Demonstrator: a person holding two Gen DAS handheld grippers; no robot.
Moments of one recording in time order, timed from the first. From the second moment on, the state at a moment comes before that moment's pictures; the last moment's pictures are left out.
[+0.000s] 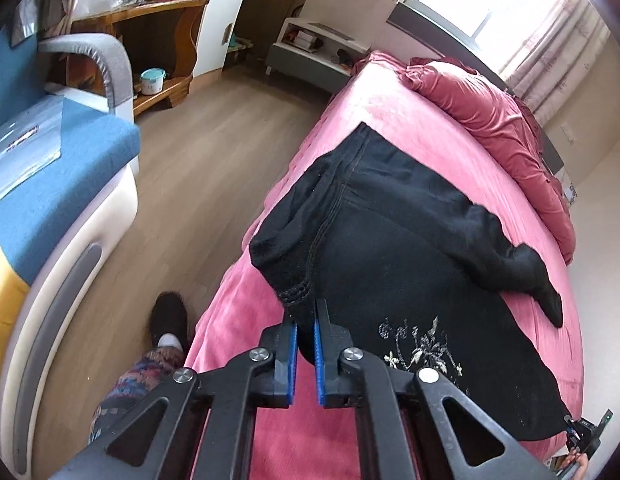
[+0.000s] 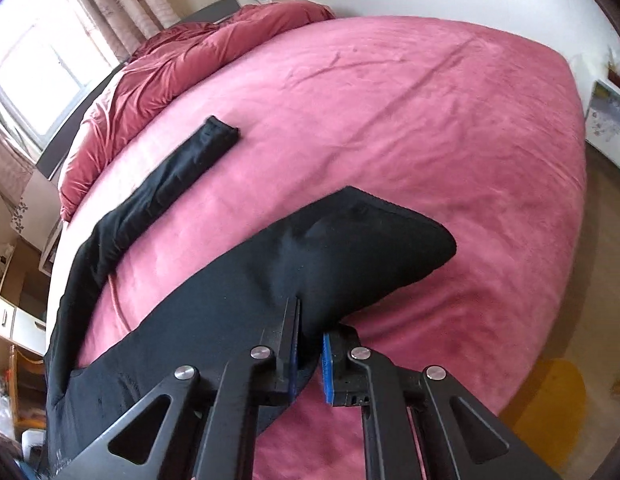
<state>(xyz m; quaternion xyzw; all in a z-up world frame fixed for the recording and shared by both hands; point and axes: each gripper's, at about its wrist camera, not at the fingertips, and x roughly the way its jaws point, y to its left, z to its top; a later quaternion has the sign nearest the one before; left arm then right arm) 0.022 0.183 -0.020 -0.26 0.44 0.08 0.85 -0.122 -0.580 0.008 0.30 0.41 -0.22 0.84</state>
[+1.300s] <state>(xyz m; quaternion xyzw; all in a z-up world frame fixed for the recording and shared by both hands) 0.192 0.153 -0.005 -0.18 0.48 0.04 0.86 -0.025 -0.356 0.002 0.15 0.47 -0.02 0.87</state>
